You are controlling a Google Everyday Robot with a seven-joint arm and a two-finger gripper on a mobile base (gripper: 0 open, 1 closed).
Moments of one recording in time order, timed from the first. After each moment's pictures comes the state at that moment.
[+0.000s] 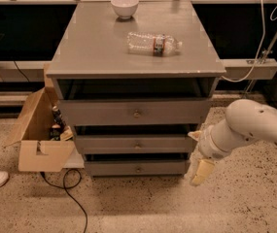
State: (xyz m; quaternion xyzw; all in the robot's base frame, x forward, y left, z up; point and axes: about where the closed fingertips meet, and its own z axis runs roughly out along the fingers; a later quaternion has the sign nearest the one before) arm 0.497 -0.183 0.612 -0.64 0.74 0.10 0.19
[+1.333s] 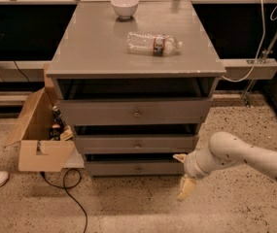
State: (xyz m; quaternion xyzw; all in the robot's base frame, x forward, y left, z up) arm 0.508 -0.154 0.455 -0.64 0.72 0.19 0.21
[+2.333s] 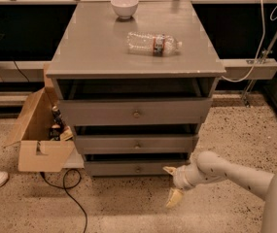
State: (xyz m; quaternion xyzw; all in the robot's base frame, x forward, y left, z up) arm 0.521 -0.123 0.325 -0.63 0.70 0.24 0.24
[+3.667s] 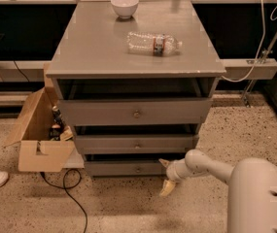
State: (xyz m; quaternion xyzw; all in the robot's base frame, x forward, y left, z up) arm 0.604 -0.123 0.240 -0.65 0.69 0.16 0.27
